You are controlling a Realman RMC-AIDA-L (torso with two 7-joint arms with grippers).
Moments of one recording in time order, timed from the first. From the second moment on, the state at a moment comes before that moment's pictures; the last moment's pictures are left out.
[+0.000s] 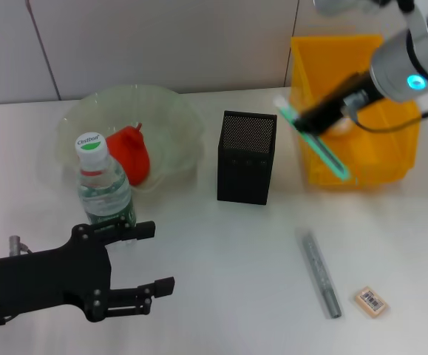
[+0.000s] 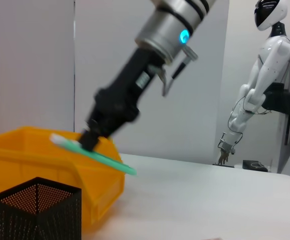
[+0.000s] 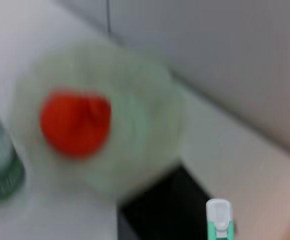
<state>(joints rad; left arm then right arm) -0.32 -2.07 1.10 0.80 1.65 1.63 -1.18 0.71 2.07 1.89 1.50 0.48 -1.49 2.62</state>
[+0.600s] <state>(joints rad) -0.33 -2.07 1.10 0.79 1.65 1.62 -1.18 0.67 2.08 1.89 1.44 0.73 -1.19 2.46</state>
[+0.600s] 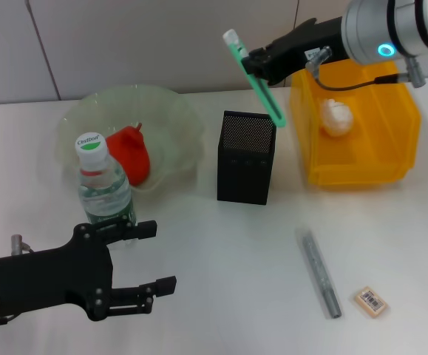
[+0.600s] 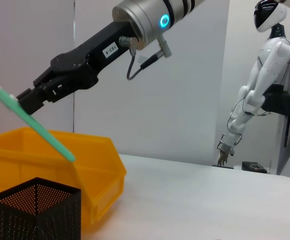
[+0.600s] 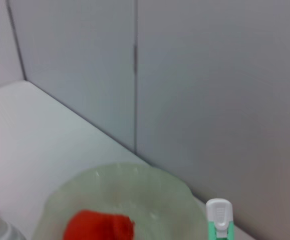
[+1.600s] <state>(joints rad) -0.33 -2.07 1.09 0.79 1.66 1.62 -1.18 0.62 2.08 1.89 1.15 1.02 -0.99 2.06</state>
